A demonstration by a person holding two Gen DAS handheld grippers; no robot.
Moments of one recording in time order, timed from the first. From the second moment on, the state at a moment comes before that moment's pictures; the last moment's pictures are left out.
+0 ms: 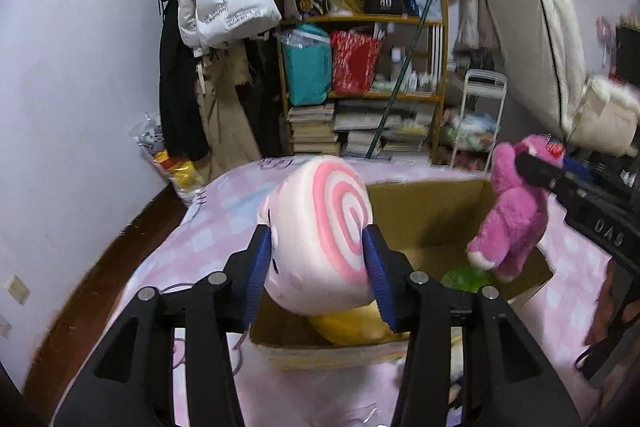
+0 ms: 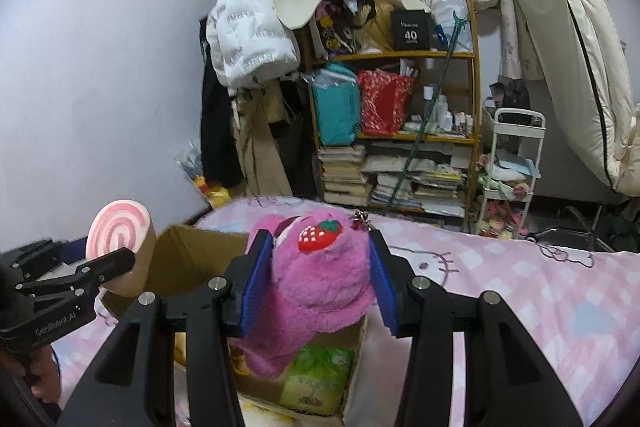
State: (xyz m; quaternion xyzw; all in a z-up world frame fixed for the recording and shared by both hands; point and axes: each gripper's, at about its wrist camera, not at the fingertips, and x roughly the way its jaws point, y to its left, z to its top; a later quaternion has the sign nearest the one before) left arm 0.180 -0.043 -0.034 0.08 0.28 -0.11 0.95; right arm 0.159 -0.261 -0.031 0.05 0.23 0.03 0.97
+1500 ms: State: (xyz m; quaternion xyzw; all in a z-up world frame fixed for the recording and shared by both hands) left arm 0.073 -0.017 -0.009 0.06 0.34 -0.09 0.93; right arm 0.049 -0.247 -0.007 0.04 0.24 0.07 0.97
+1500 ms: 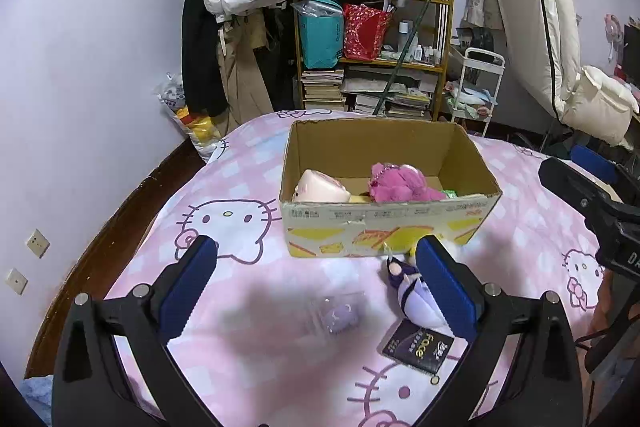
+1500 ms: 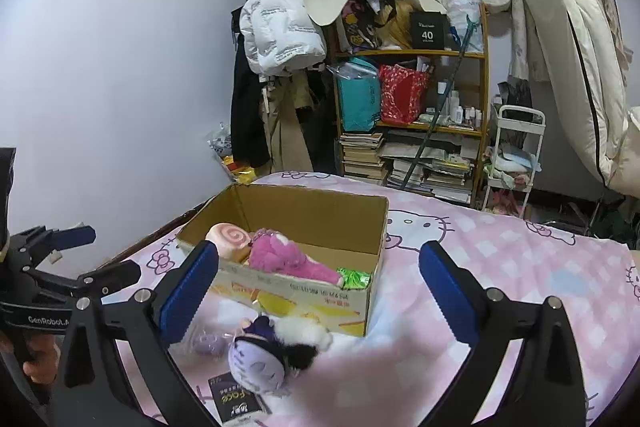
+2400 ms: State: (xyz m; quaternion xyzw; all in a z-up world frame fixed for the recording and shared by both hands) left arm 0.074 -0.052 -0.060 0.10 0.44 -0.14 0.88; right arm 0.058 -0.243 -0.044 0.07 0.32 0.13 0.94
